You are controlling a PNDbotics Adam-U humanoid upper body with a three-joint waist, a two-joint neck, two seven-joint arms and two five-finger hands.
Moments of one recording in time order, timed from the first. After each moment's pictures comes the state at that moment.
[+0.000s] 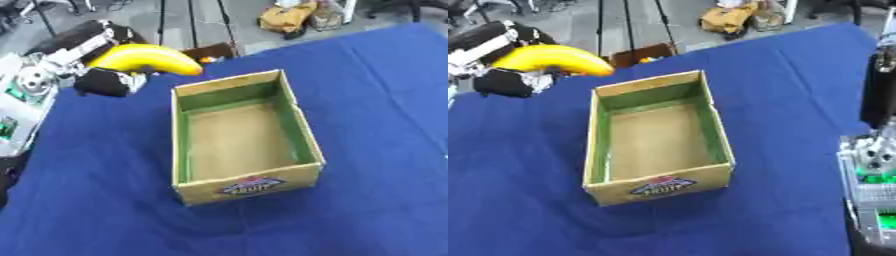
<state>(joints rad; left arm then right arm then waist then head) -0.99 0.45 -0.20 -1.41 -0.57 0.06 -0.47 -0.52 -0.25 -0.10 -1.99 0.46 -0.15 -0.42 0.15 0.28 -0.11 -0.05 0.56</state>
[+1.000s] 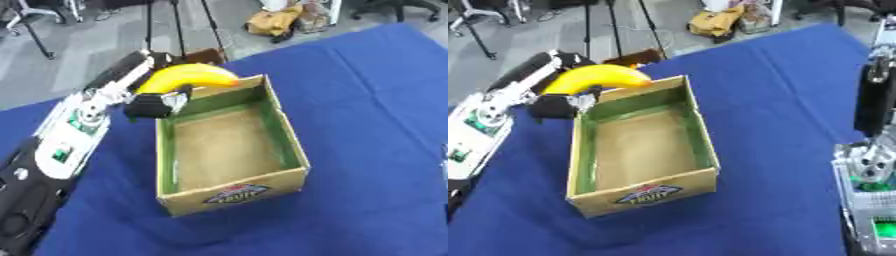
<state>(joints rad) -1.00 0.29 -0.28 -1.23 -0.61 0.03 -0.26 -0.53 -0.25 -0.10 -1.99 0.45 -0.15 -0.43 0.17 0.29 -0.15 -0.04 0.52</state>
